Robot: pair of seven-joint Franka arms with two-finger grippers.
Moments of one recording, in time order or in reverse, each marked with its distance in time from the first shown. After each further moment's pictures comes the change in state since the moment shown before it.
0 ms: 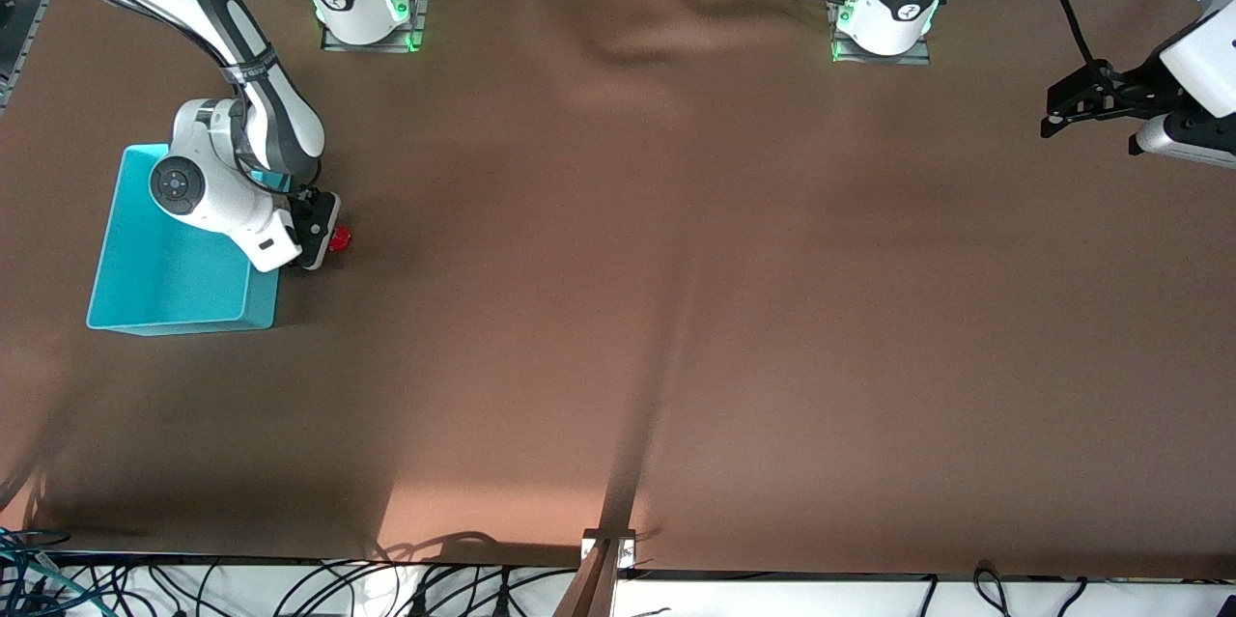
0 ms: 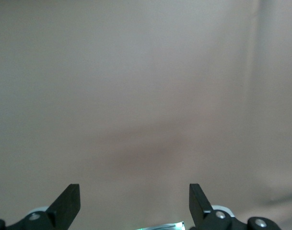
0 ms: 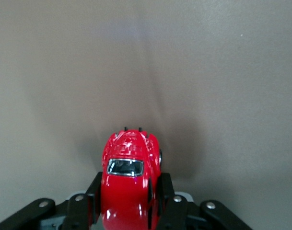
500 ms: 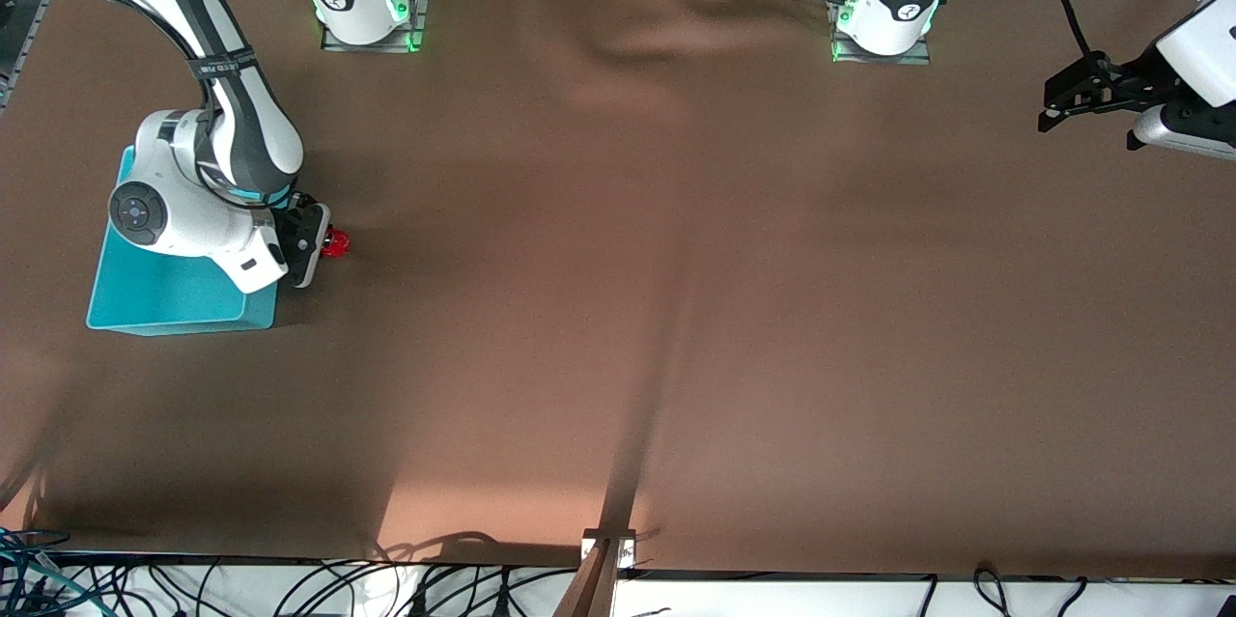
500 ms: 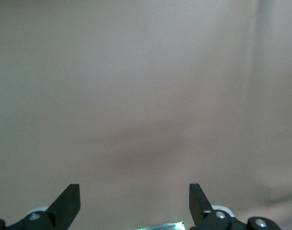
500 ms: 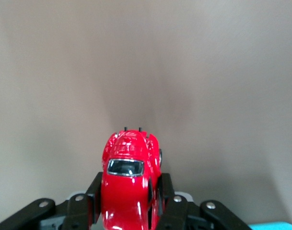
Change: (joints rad) left arm -0.002 -0.003 0.000 0.000 0.000 -0.001 0.000; right arm 0.005 -0.034 0.028 0.344 0.077 -0.453 0.000
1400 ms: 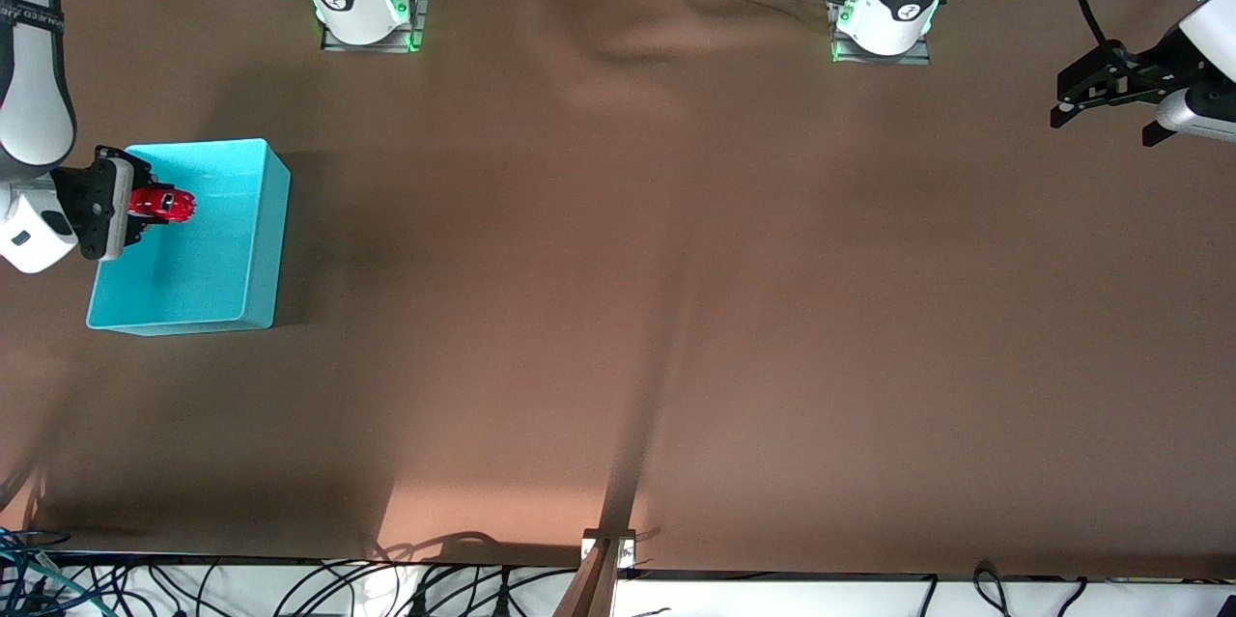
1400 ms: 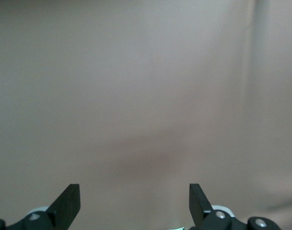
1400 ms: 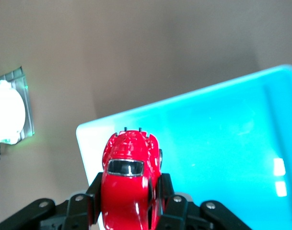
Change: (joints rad) left arm -0.002 -0.001 0.008 0.041 0.000 0.000 -0.001; right arm -0.028 -0.031 -0.364 0.001 0.003 -0.202 -0.435
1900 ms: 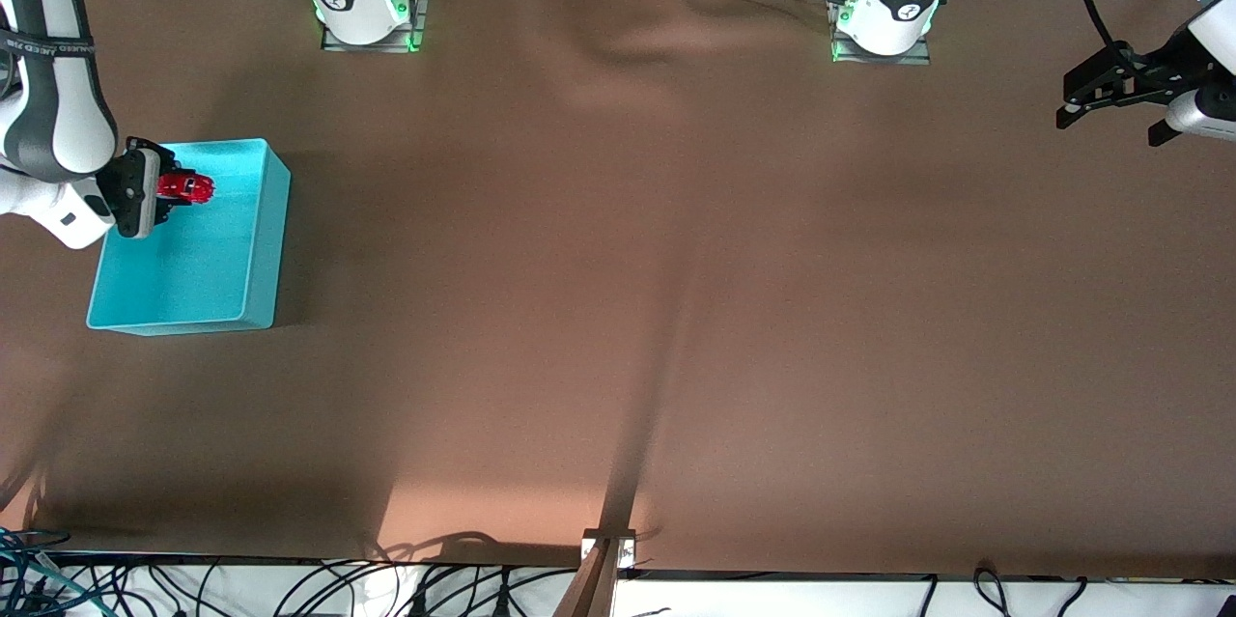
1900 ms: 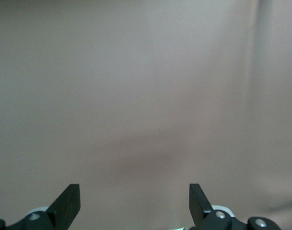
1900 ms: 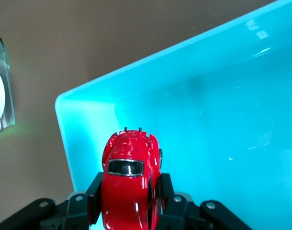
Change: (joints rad) left arm 0.000 0.000 0.005 0.000 0.000 0.000 0.000; right arm 0.000 0.020 -0.024 -0.155 0.001 0.190 -0.063
